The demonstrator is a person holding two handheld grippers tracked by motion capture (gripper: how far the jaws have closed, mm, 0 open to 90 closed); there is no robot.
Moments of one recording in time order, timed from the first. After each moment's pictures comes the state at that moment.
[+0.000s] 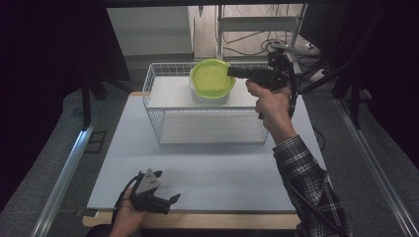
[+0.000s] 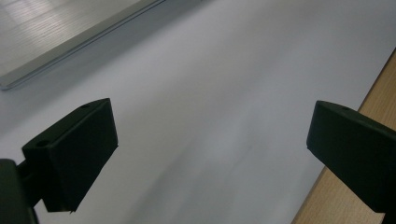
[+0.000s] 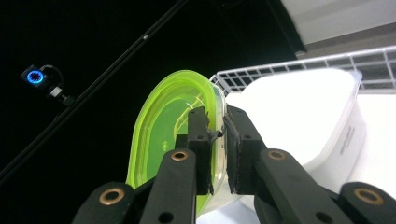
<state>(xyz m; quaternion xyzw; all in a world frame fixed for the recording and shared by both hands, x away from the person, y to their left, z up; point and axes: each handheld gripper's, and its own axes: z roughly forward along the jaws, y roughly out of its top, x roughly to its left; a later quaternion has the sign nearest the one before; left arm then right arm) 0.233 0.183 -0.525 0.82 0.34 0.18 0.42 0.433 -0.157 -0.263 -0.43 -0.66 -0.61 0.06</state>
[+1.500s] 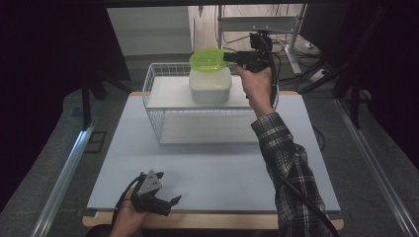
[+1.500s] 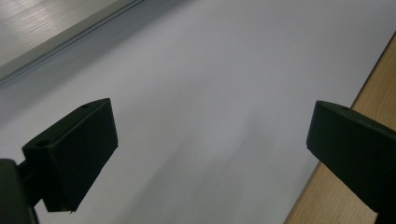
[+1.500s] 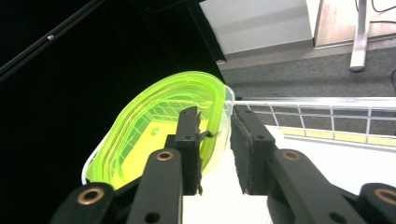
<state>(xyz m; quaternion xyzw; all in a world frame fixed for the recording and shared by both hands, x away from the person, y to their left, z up) 0.232 0.180 -0.527 0.83 0.33 0.17 0.41 0.483 -0.120 -0.252 -0.50 -0.67 -0.54 -0.08</state>
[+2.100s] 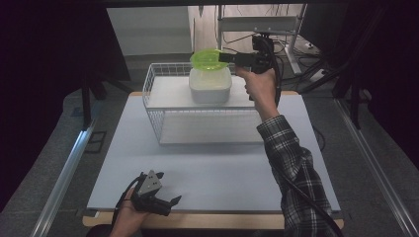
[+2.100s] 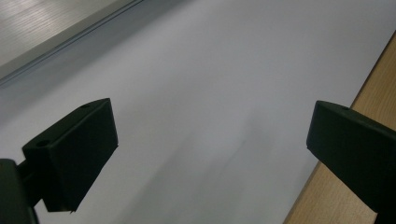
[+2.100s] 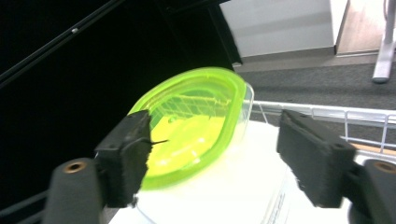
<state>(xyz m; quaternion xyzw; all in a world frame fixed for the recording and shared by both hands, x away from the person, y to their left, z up) 0.232 0.180 -0.527 0.83 0.33 0.17 0.41 0.481 -0.128 -0.256 -0.46 -0.69 -0.56 -0.07</state>
